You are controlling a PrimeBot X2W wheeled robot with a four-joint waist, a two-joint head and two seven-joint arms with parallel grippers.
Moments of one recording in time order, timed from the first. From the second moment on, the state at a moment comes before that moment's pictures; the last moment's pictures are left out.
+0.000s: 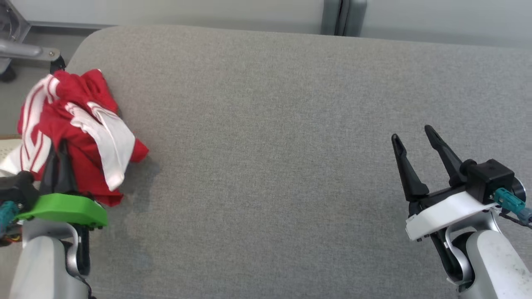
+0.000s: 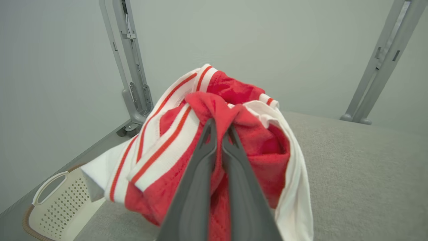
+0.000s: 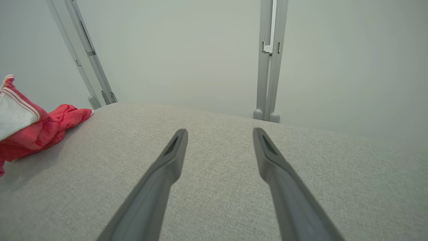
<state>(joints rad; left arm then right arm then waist) -0.36 0.22 0.08 0.46 -0.31 -0.09 -0.24 -0.17 -0.22 0.13 0.02 0.26 0.13 -0.10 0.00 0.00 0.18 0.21</state>
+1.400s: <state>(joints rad) -0.31 0.11 -0.43 0.34 -0.38 0.01 -0.26 -0.13 -0.17 0.11 0.06 0.26 0.13 -0.14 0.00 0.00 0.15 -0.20</state>
